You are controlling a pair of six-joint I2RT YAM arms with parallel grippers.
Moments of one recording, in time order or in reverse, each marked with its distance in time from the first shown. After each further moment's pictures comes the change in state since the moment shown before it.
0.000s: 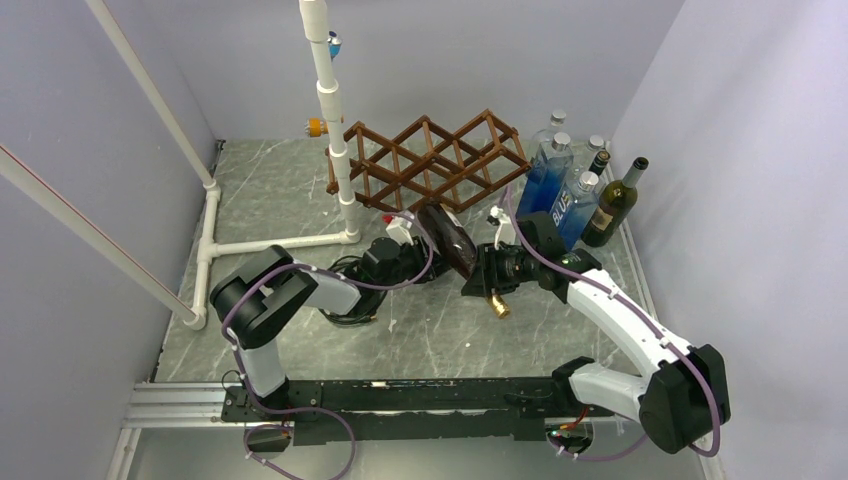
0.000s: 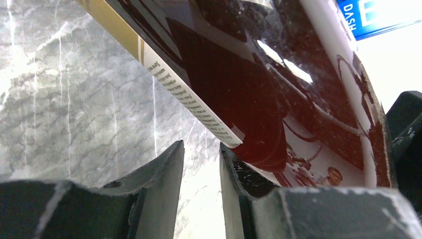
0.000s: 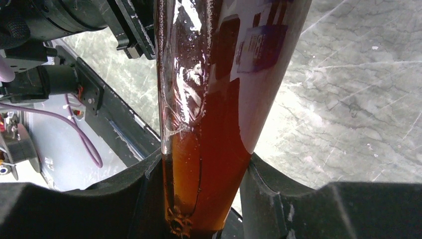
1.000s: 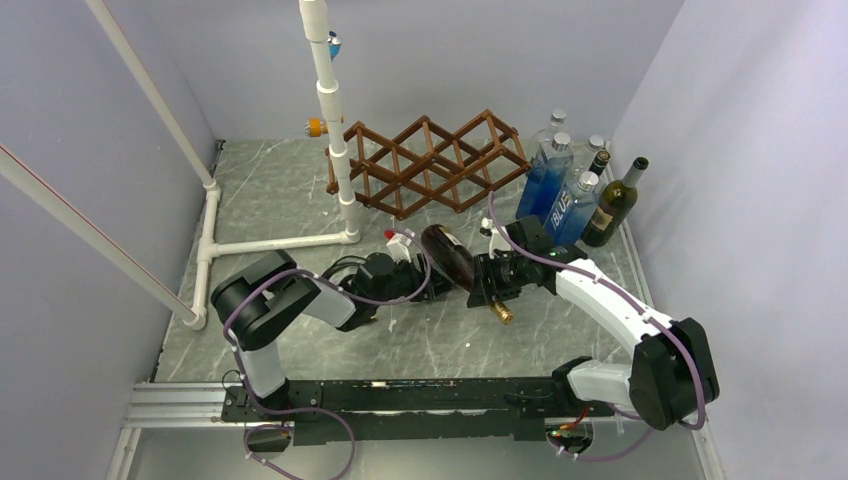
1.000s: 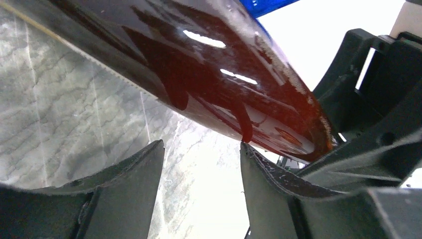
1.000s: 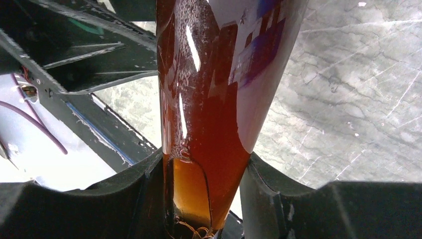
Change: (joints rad) left arm -0.027 0.009 -0.114 0.097 0.100 -0.032; right arm 0.000 0.119 0.001 -0.088 0.056 -0.108
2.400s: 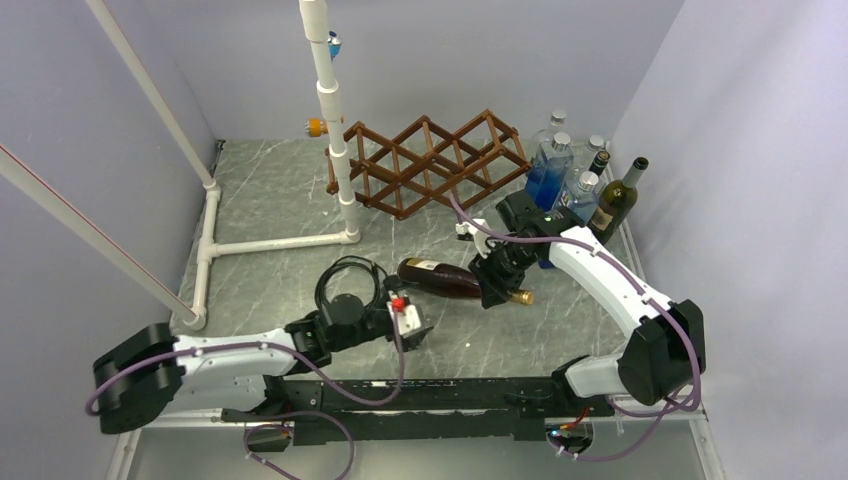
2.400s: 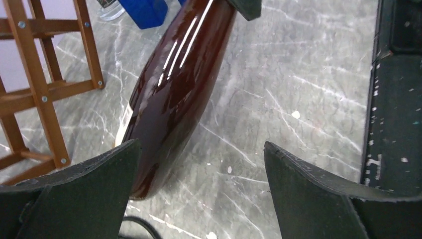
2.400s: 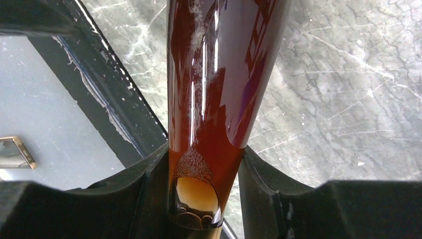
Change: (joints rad) left arm -0.262 -0.759 -0.256 -0.384 -0.177 1.268; right arm 0.031 0.124 0.333 -0.468 -0.003 -0.638
